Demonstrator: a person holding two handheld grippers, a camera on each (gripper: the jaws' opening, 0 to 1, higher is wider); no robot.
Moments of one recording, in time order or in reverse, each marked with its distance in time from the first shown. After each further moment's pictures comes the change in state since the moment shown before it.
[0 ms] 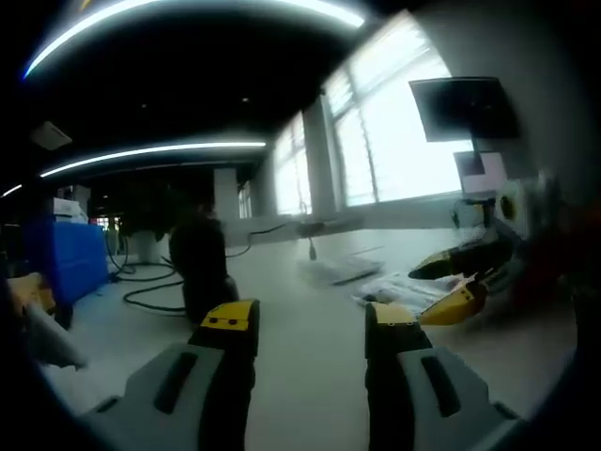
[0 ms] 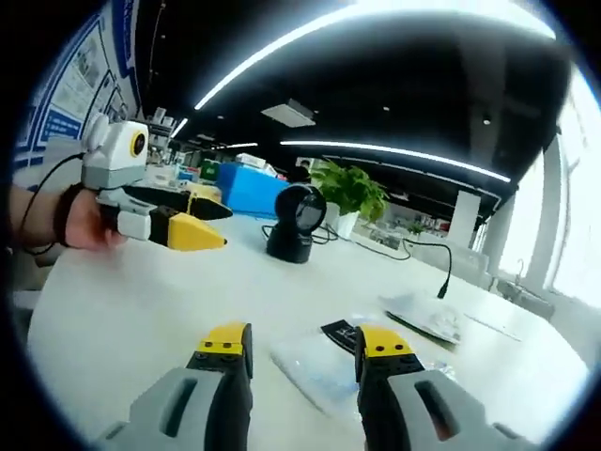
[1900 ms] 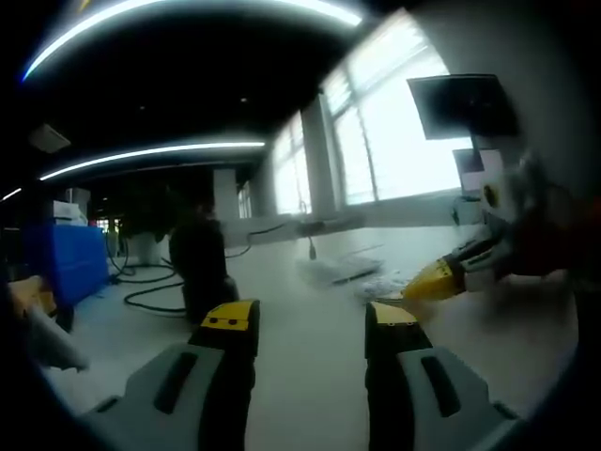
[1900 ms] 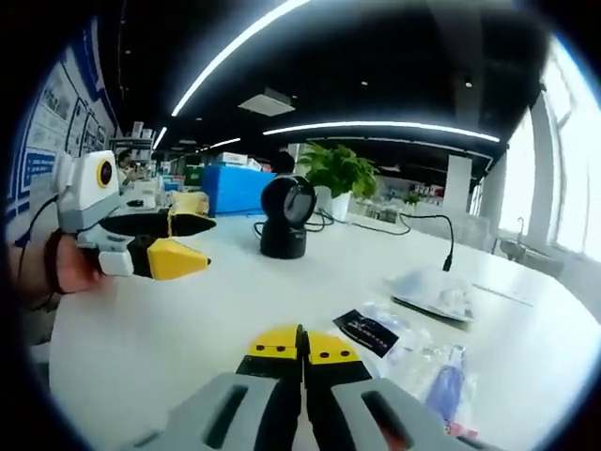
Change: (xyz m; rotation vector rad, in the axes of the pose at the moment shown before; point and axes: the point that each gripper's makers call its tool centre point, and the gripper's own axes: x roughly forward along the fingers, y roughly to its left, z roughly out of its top) left arm 0.000 0.000 -0.001 0.013 0.004 0.000; right arm 0.003 -0.009 0.009 0.175 0.057 -0.019
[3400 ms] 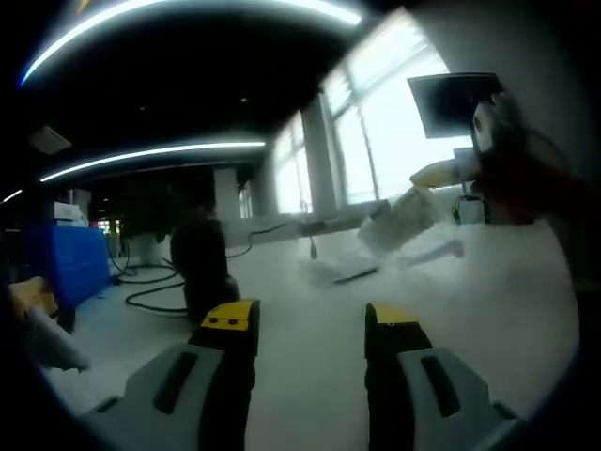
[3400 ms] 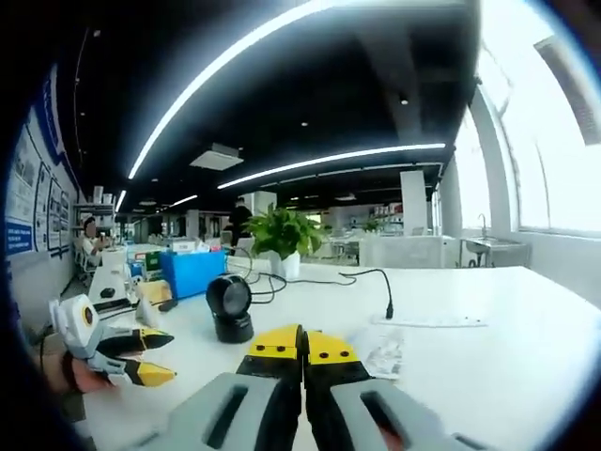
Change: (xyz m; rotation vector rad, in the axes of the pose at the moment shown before) left arm 0.000 0.001 0.000 0.006 0.001 0.006; right arm -0.052 -0.091 0.095 0.196 -0.191 -0.166
